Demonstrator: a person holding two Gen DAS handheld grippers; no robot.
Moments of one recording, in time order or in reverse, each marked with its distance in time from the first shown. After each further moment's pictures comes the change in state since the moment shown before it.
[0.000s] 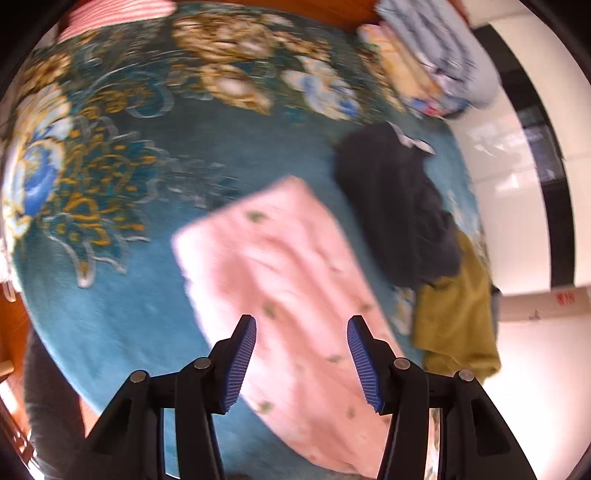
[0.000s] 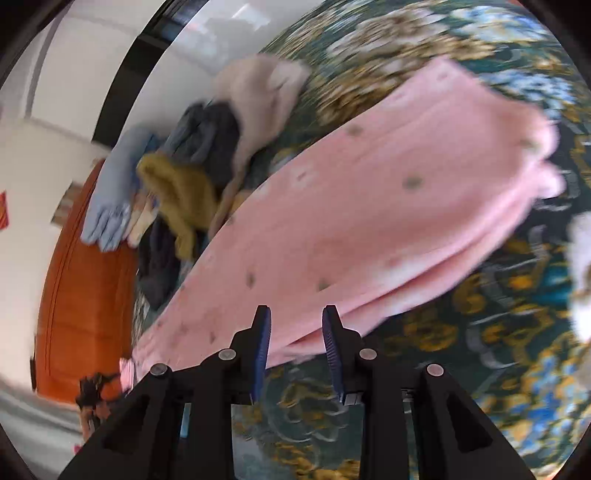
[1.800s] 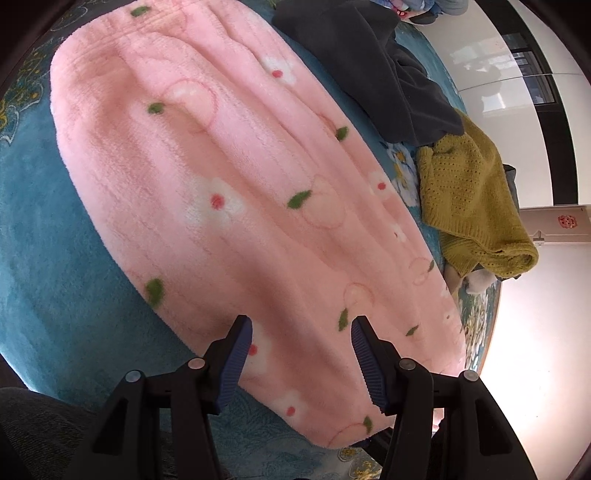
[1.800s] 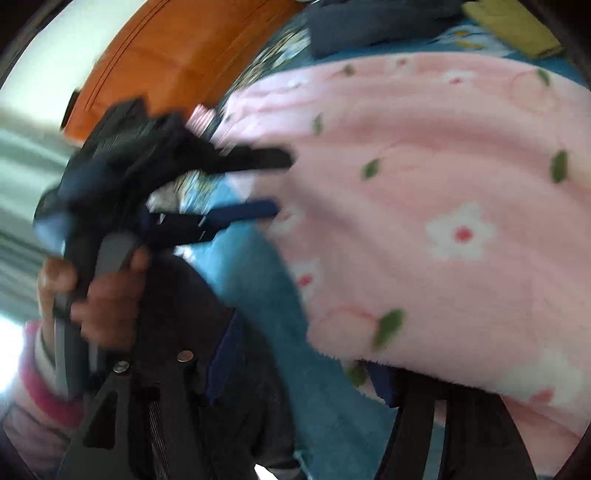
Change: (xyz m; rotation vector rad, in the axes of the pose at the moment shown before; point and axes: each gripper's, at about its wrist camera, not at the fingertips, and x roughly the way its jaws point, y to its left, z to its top) left arm 0.096 -0.014 -0.107 0.107 0.236 0.019; right arm 0.238 0.211 -0.124 -0.641 0.682 0.213
